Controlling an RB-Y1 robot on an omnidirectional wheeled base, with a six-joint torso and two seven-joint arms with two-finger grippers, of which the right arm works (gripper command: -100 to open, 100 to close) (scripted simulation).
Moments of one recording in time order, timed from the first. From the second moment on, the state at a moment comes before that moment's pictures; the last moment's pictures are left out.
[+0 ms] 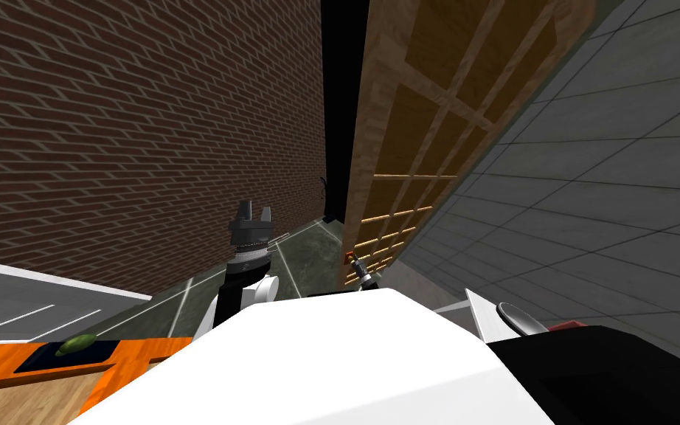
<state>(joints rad) 0.22 -0.04 0.02 -1.00 0.42 -0.92 0.52</state>
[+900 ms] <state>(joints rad) 0.33 -0.05 0.06 -1.03 0.40 -0.97 0.72</state>
